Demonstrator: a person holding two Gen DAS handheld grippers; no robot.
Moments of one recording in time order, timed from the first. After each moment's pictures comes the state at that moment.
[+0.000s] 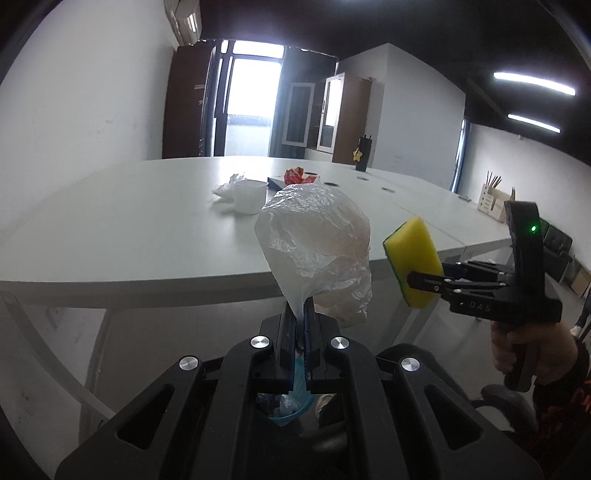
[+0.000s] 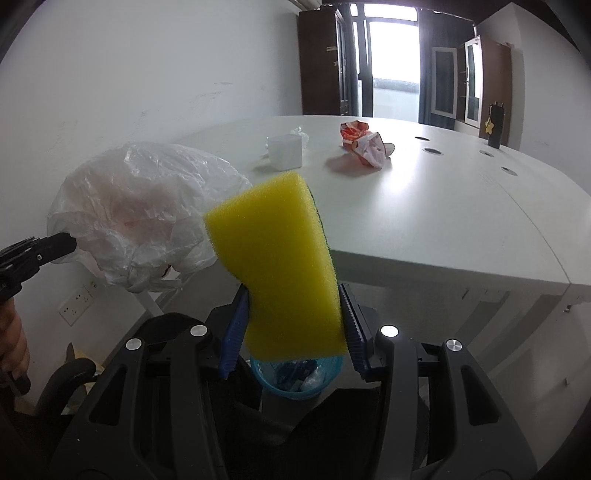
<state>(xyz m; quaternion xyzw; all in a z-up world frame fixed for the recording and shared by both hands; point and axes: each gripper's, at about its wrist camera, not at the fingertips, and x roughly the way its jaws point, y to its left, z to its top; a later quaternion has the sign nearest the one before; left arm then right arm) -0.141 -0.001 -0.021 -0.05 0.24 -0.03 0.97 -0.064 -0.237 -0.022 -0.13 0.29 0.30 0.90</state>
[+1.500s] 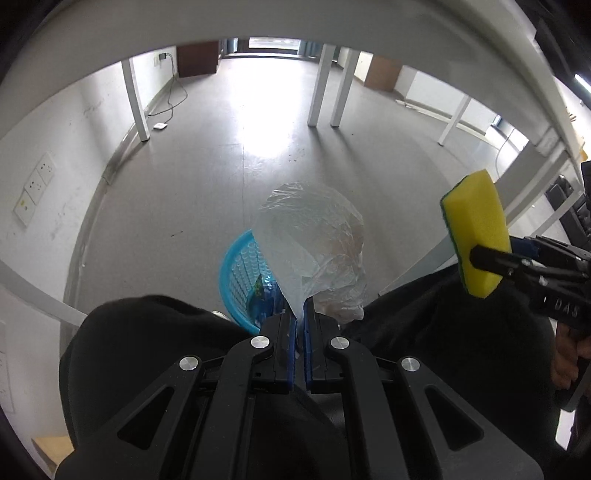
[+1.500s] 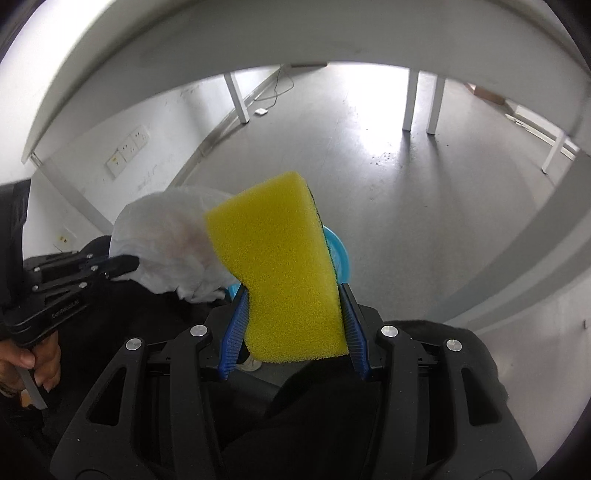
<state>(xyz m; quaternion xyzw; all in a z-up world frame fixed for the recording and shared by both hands) 0.007 -0.001 -0.230 -0.09 0.48 0.01 0.87 0.033 -0.228 -0.206 -0.13 0.47 0.26 0.84</state>
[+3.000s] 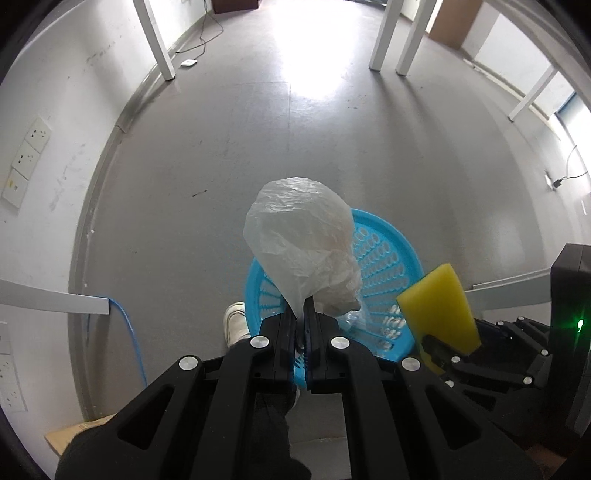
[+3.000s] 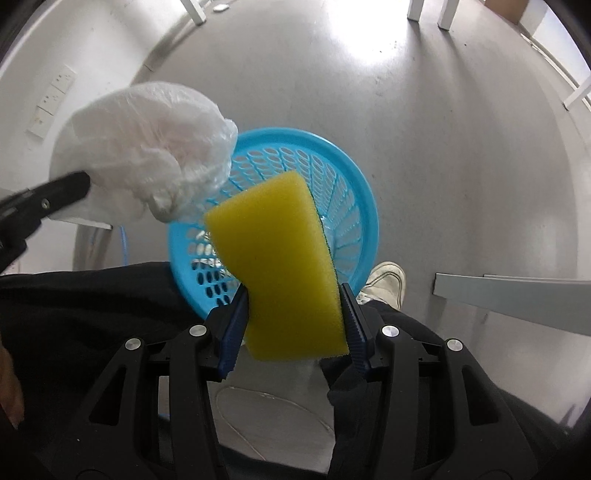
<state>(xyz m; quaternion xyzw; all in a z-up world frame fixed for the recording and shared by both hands) 0.151 0.045 -0.331 -0.09 0.60 0.10 0.79 0.161 -0.136 -0.390 -0.15 0.65 0.18 0.72</state>
